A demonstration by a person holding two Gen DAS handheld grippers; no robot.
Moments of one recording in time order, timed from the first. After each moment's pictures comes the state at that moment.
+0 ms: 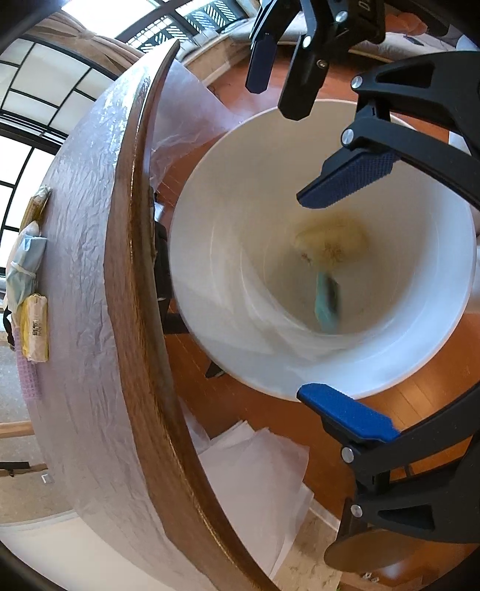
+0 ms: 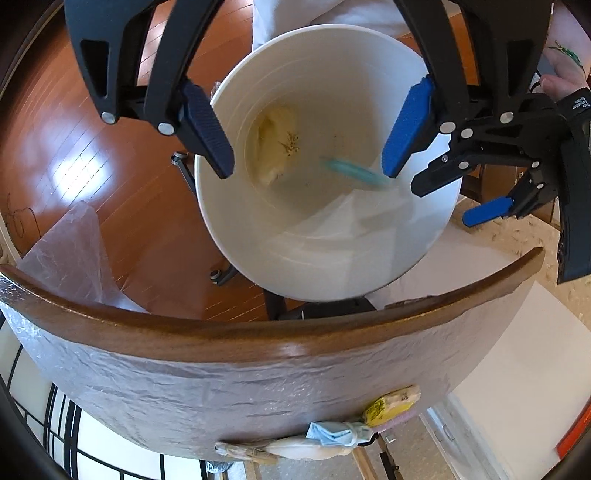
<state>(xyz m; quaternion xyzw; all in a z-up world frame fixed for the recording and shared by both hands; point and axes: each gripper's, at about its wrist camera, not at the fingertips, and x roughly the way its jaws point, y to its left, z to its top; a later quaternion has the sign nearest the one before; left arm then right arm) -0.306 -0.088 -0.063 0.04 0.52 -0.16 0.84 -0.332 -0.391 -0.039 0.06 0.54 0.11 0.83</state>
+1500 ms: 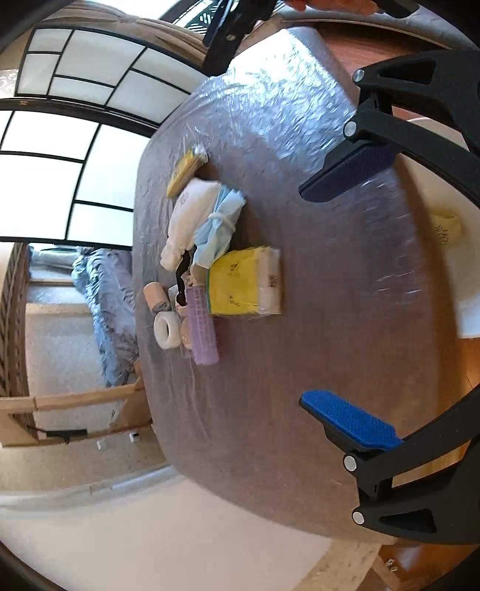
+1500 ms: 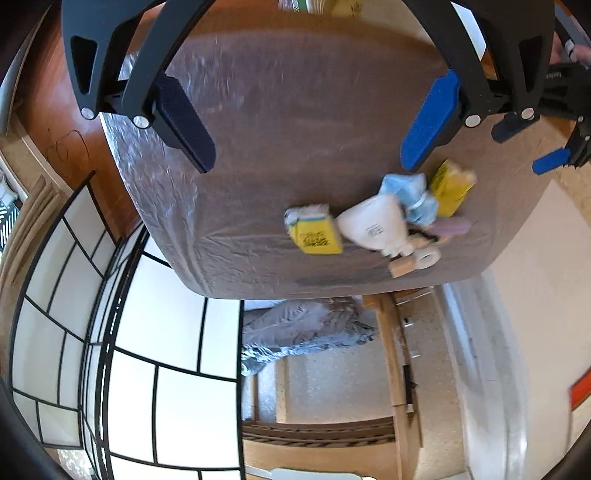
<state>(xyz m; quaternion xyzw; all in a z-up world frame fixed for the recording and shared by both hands) -0.206 -0.092 0.050 0.05 0.41 -0.11 0.90 -0.189 -0.438 0.087 0.00 0.38 0.02 0.93</state>
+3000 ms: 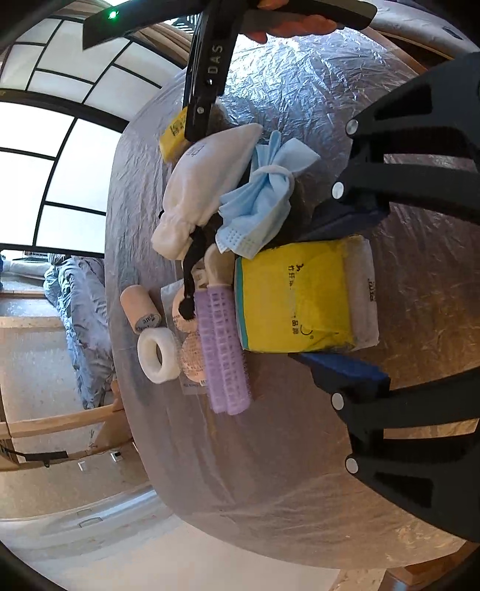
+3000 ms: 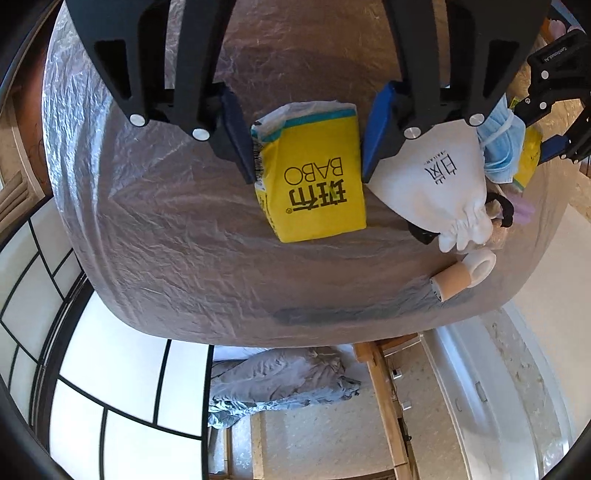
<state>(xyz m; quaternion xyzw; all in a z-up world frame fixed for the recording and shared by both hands) -0.126 -0.112 0.018 0.05 0.46 -0.12 0.88 -0.048 -0.434 0.015 0.01 0.47 0.08 0.88</state>
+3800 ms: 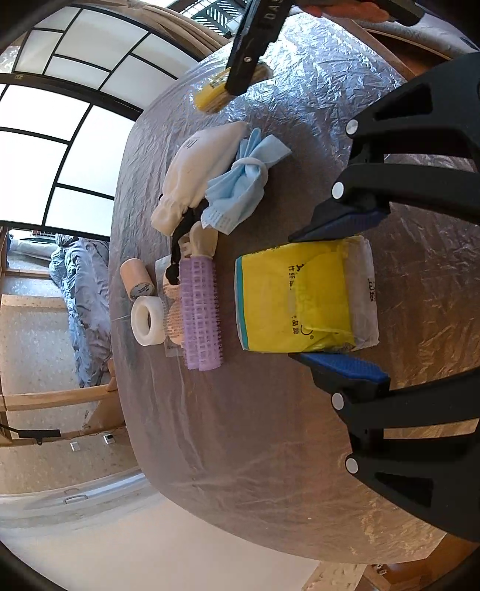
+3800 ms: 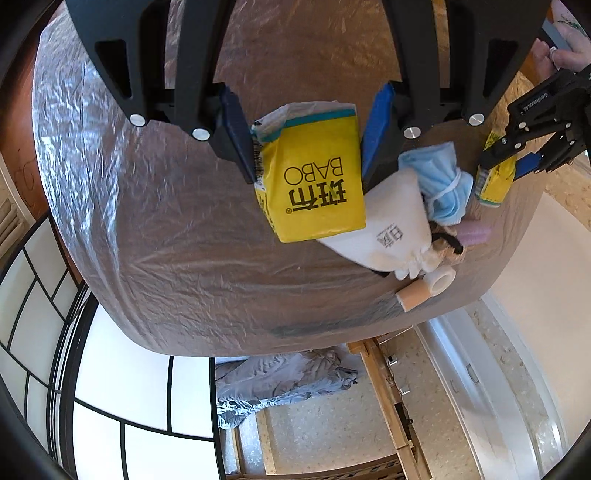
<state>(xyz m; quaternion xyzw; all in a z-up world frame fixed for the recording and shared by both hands) -0.150 -0.088 0.022 0.03 0.46 -0.10 0.88 -0.120 -0.440 0.028 0.05 0.46 0.09 0.88</state>
